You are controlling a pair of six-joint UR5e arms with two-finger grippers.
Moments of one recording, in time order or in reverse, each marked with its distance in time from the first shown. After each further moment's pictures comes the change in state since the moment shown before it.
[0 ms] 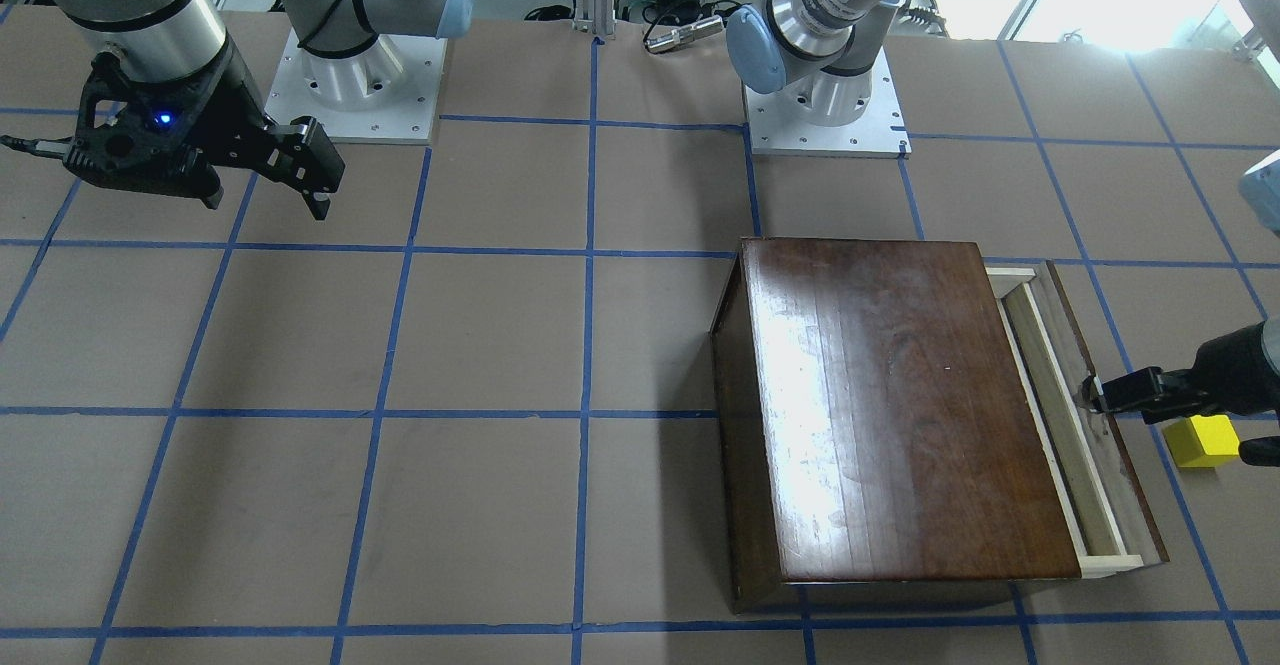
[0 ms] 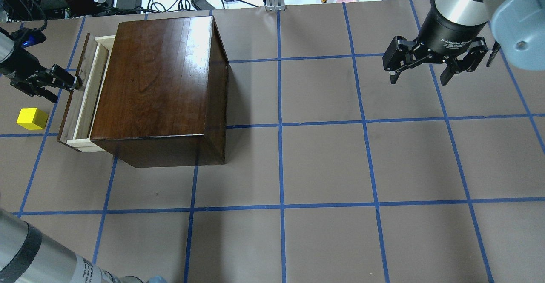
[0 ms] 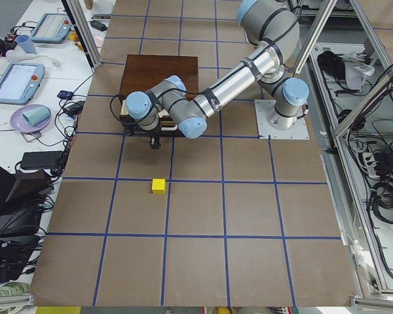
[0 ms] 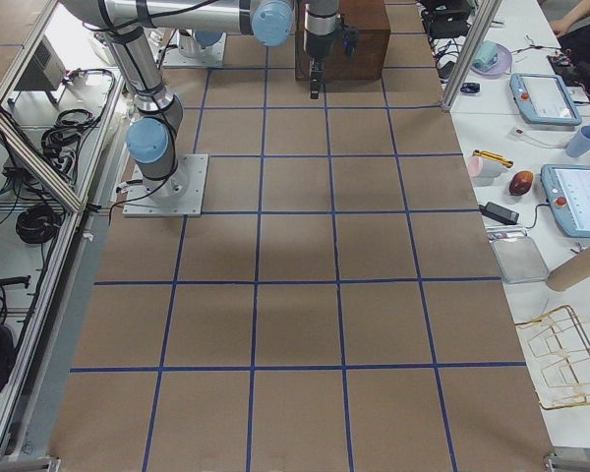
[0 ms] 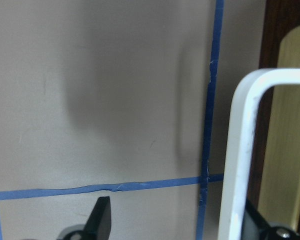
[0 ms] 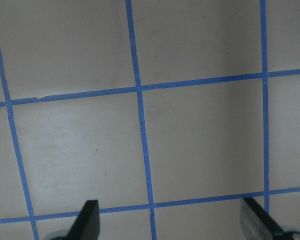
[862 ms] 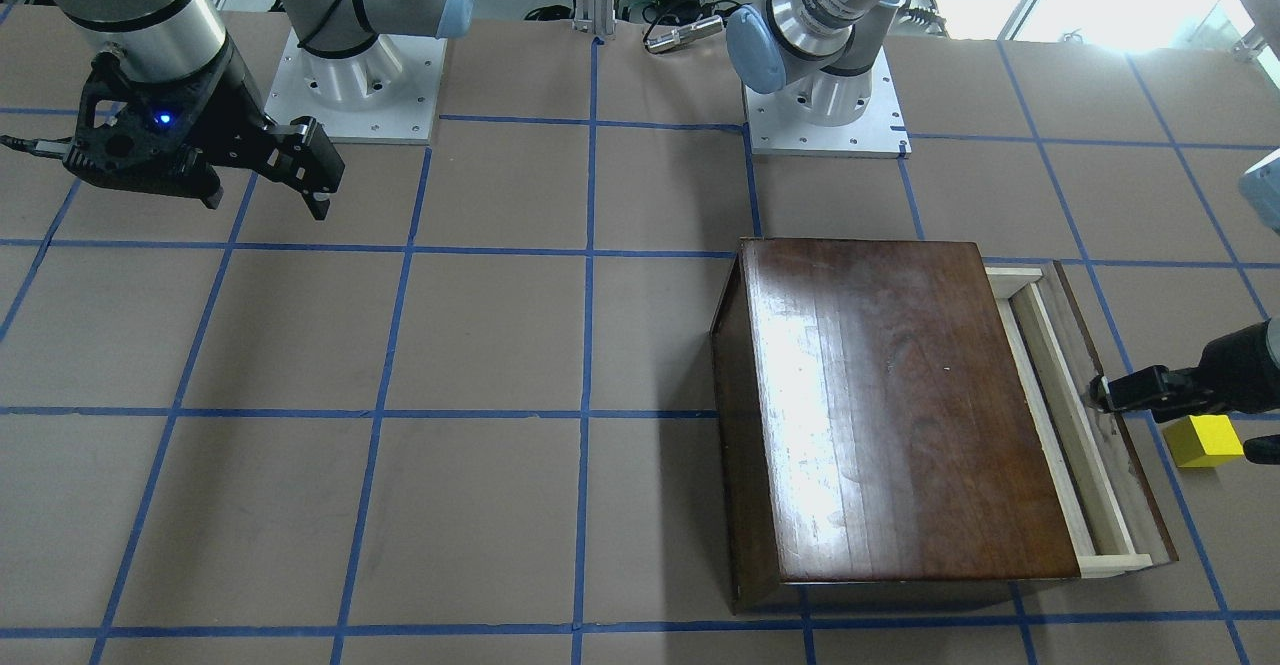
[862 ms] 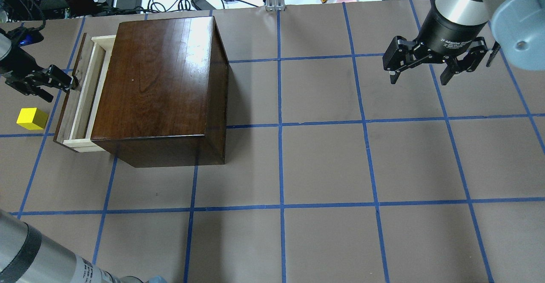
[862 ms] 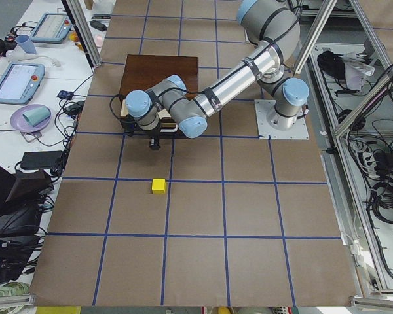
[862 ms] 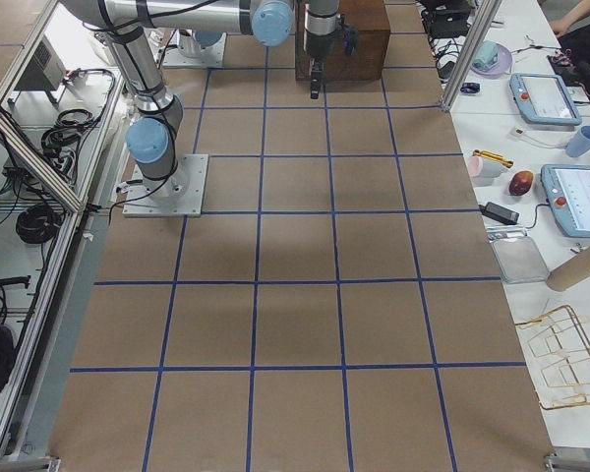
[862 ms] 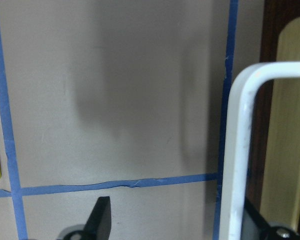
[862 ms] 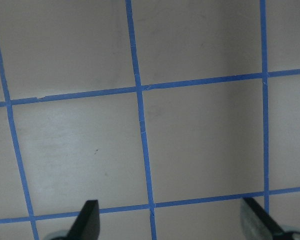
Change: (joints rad) left arm 0.000 0.007 0.000 0.012 0.025 0.003; right arm 0.000 0.000 0.000 0.000 0.000 0.000
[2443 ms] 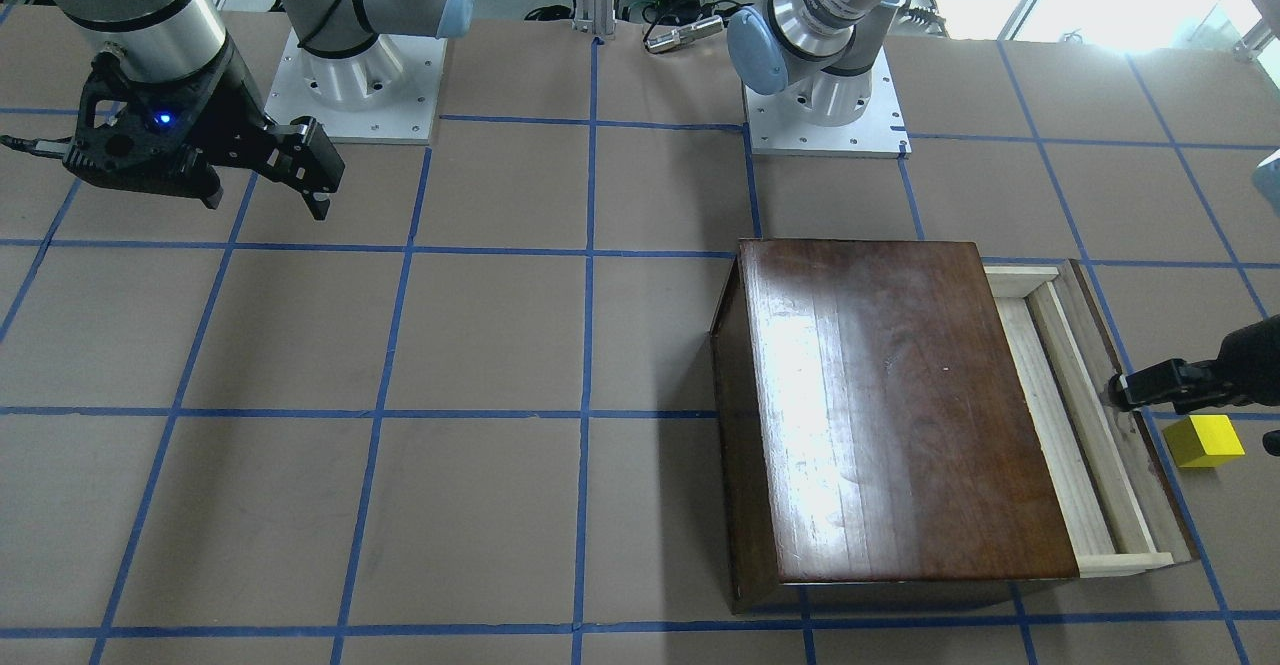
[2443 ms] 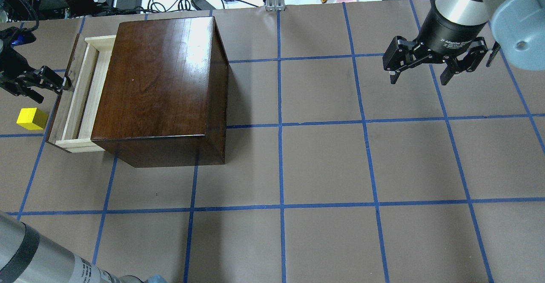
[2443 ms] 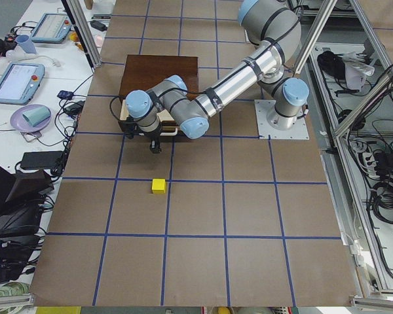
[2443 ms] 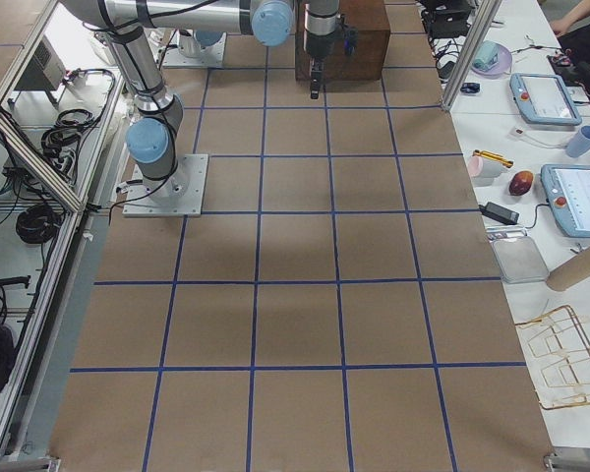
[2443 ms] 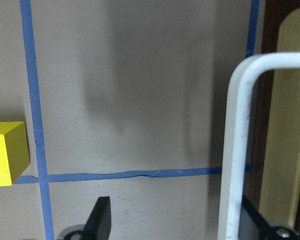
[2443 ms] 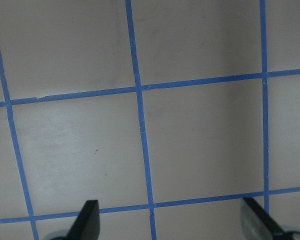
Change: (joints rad) left arm 0.014 0.001 0.011 0.001 0.041 0.002; right arm 0.000 0.000 0.000 0.000 -0.001 0.000
